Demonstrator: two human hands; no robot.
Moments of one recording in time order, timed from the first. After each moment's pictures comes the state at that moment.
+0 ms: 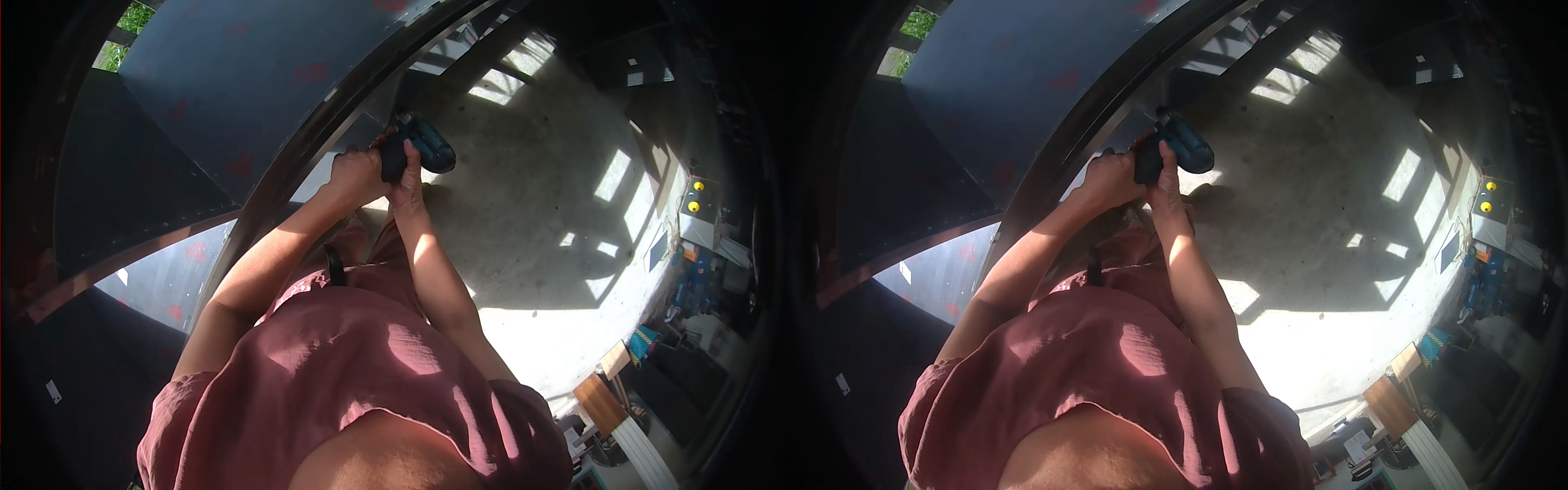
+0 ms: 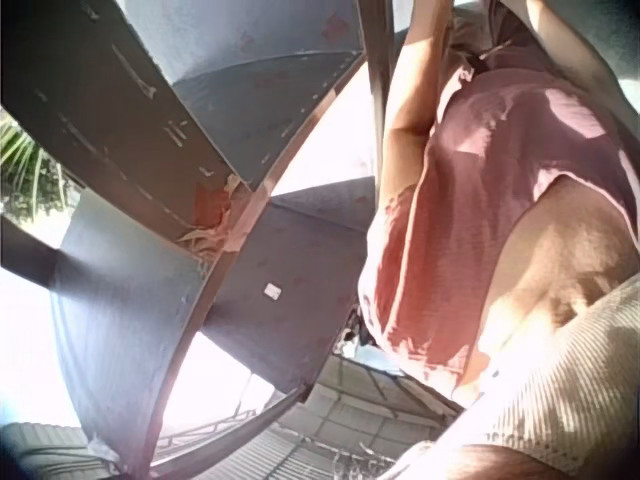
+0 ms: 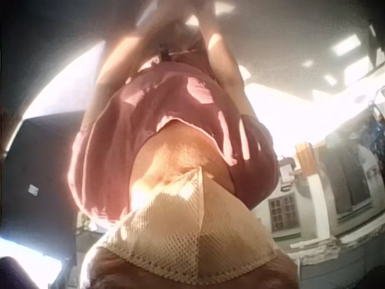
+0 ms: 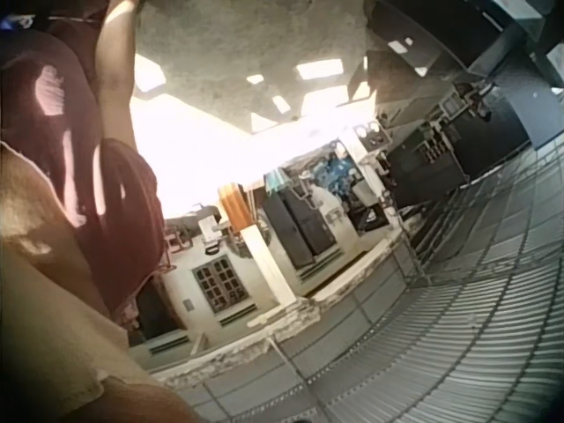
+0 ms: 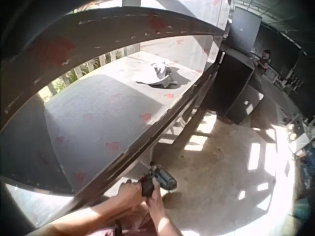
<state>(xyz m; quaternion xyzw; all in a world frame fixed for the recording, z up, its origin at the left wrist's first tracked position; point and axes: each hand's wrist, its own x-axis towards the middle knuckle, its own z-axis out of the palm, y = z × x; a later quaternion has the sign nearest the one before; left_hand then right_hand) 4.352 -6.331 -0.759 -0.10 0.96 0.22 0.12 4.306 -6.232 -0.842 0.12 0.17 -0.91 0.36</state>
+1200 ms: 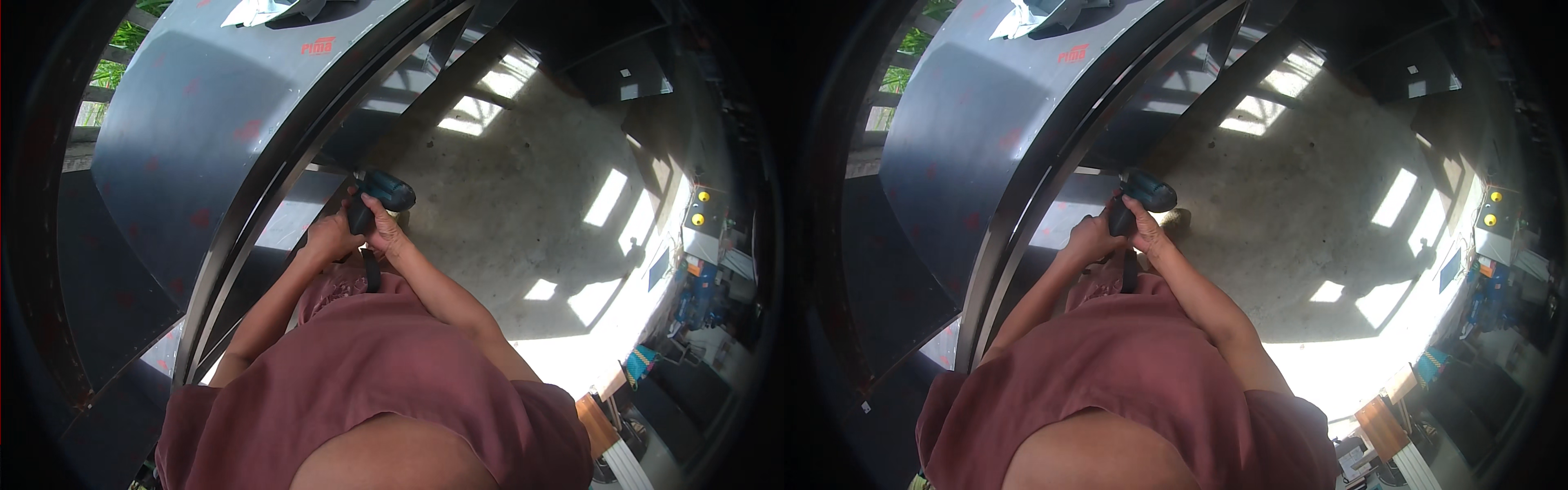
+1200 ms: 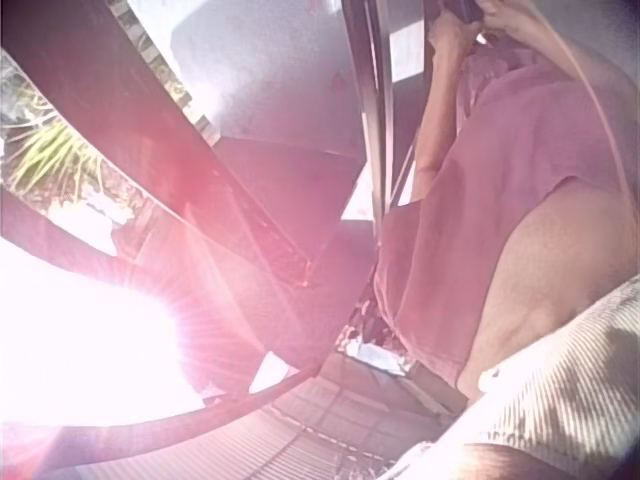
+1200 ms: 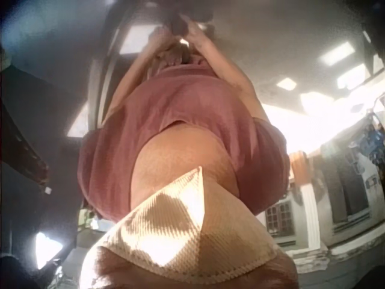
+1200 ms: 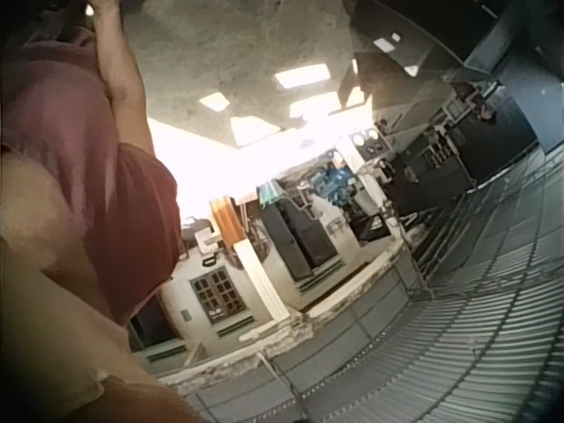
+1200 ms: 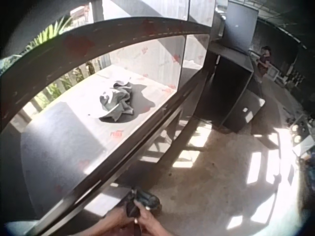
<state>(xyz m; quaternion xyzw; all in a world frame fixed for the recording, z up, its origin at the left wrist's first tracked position) 4.180 -6.249 -0.783 -0.21 0.89 0.27 0.31 4.116 -6.133 -0.843 0.22 0.18 -0.80 0.53</state>
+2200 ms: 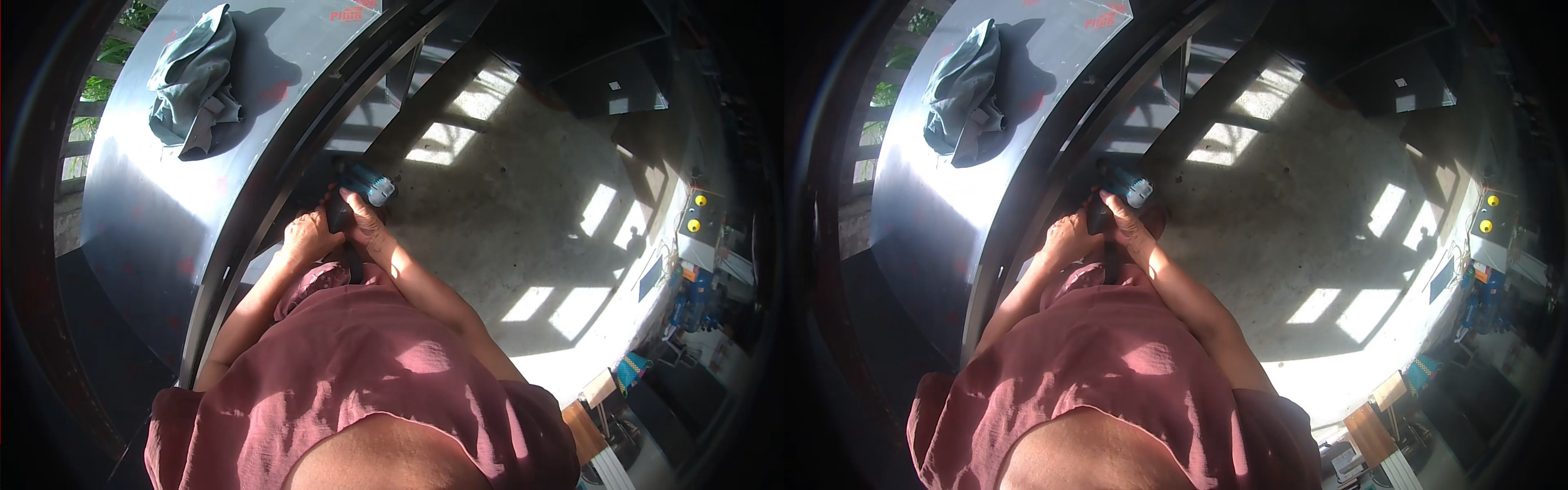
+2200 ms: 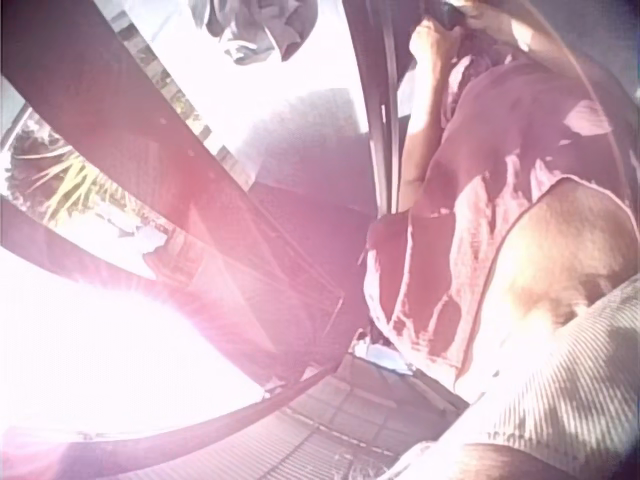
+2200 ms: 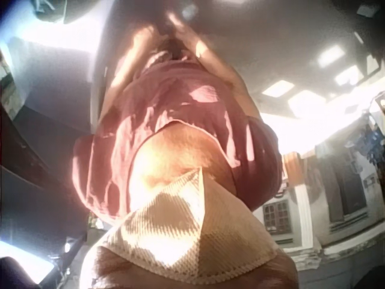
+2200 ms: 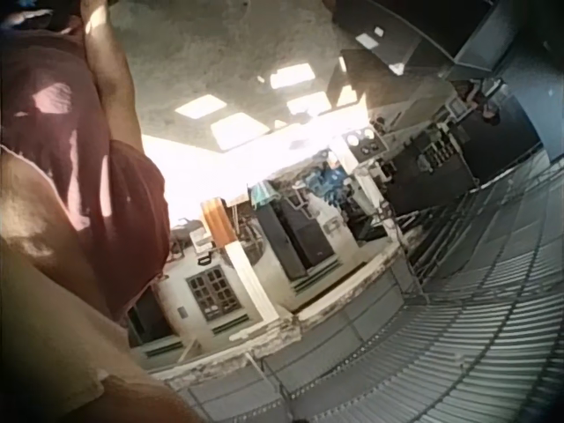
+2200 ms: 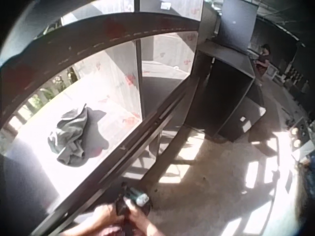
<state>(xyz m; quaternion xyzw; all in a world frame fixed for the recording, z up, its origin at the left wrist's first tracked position) 3.935 -6.235 -0.752 -0.21 0.92 0.22 0.26 3.880 -6.134 -0.859 0.17 0.18 -0.83 0.50</state>
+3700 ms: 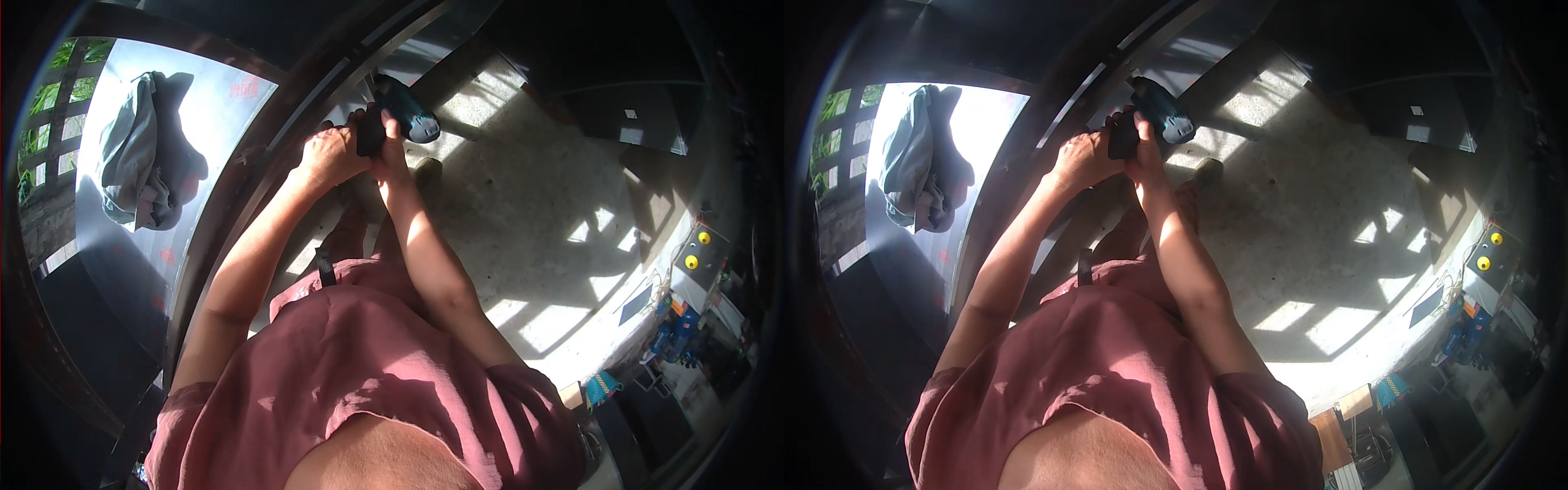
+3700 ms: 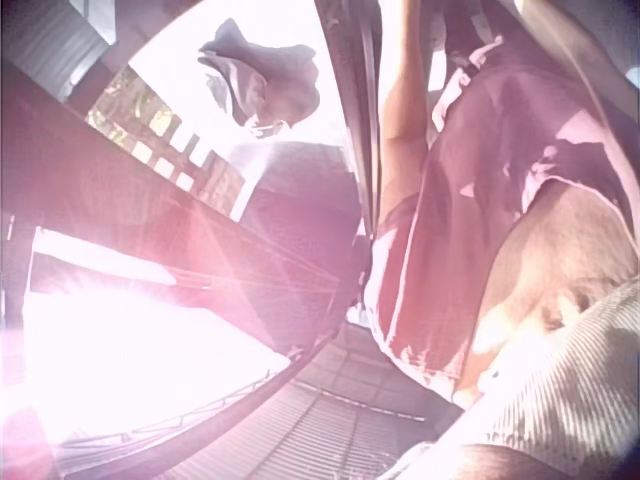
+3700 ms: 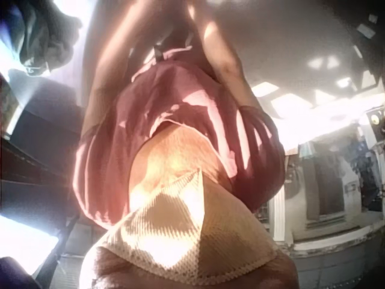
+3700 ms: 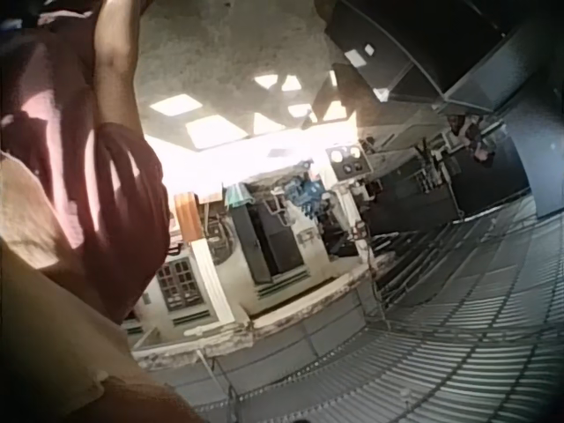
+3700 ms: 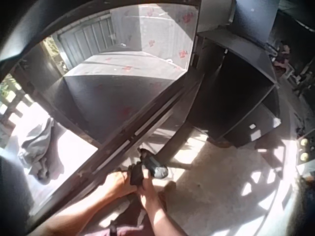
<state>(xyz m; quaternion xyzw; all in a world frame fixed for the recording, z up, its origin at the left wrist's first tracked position) 3.626 -6.201 -0.761 -0.16 0.94 0.22 0.19 3.577 -6.113 -0.883 0.11 0.13 -0.88 0.43</state>
